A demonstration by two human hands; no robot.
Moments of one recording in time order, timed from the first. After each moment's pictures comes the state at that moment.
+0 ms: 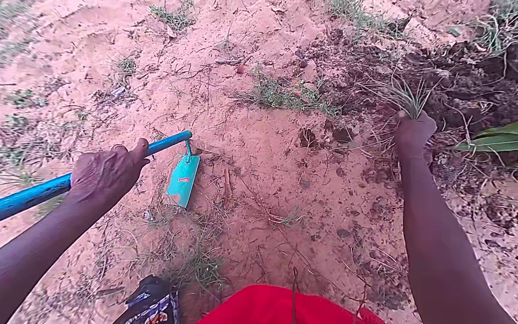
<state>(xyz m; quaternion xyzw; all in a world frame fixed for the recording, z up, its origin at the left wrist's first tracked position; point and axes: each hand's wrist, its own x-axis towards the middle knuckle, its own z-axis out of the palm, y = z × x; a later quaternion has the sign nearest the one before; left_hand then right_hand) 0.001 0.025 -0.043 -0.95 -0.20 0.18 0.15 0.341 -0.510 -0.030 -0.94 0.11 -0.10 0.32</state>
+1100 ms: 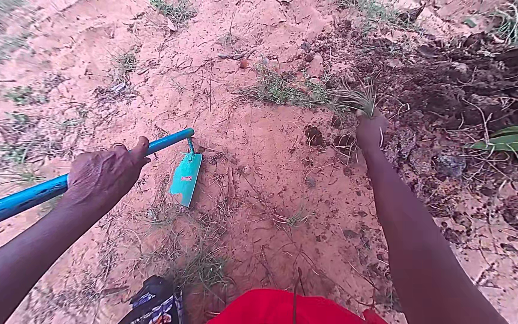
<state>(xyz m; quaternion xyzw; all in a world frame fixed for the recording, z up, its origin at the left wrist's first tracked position) 0.002 0.027 -0.038 -0.95 -0.20 0.18 0.15 0.347 -0.440 -0.096 -0.94 0.07 -0.03 0.33</state>
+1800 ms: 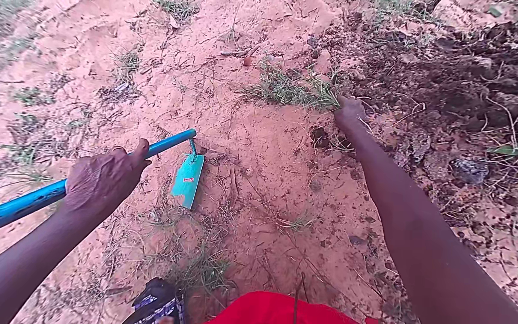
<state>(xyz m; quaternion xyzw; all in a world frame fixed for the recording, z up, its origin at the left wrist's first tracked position) 0.002 0.028 -0.043 -0.94 -0.22 0.20 0.16 0.381 -0.373 -0.109 -0.99 -0.09 0.10 0.10</state>
